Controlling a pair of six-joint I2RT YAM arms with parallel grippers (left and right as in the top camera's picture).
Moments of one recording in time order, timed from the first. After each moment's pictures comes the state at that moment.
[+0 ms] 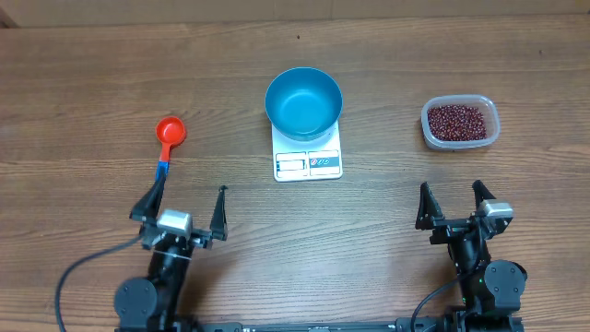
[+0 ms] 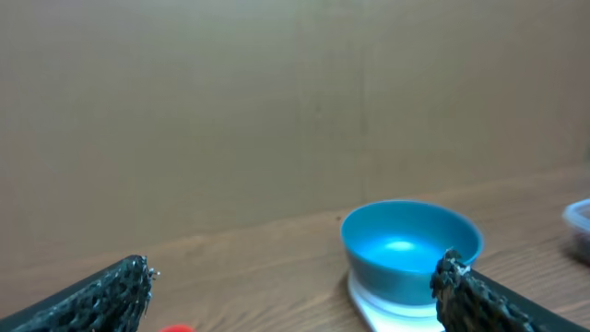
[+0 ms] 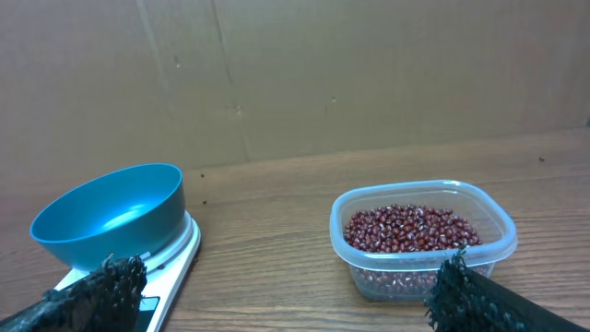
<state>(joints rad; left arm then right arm) -0.04 0.14 0.15 0.12 0.20 0.05 -0.02 0.01 0.02 -0.02 -0.12 0.15</state>
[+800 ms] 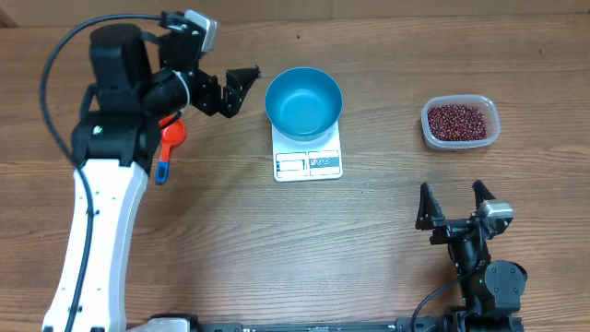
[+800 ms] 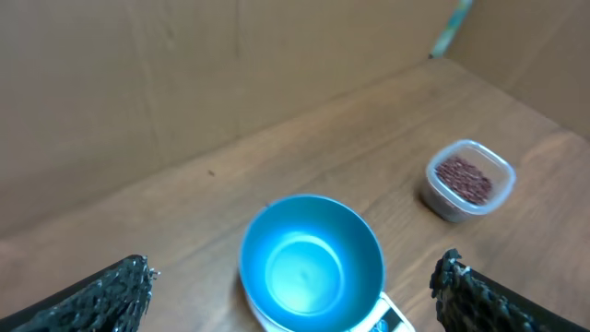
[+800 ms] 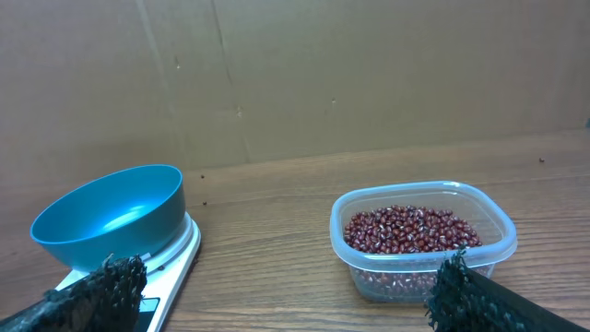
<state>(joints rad) -0.04 1.44 1.44 -0.49 0.62 0.15 -0.02 0.01 0.02 -0.02 -0.12 0.15</state>
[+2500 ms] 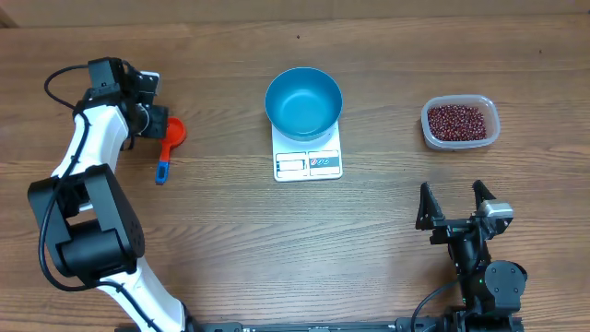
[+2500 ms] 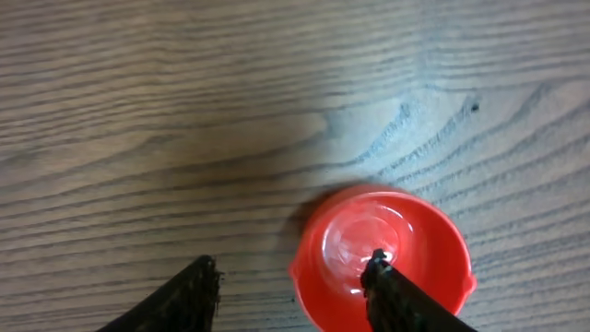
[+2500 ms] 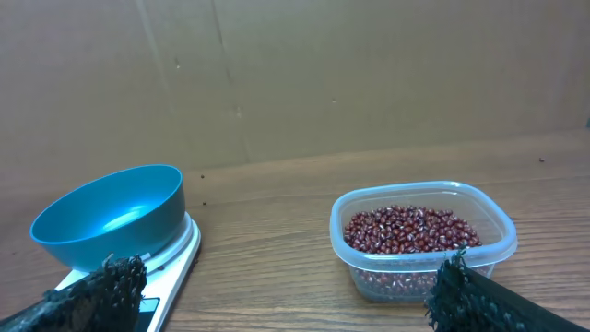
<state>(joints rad) 0.24 2.01 1.44 -0.58 0.08 0.35 -0.02 0.01 0.02 -0.02 -0.12 0.15</state>
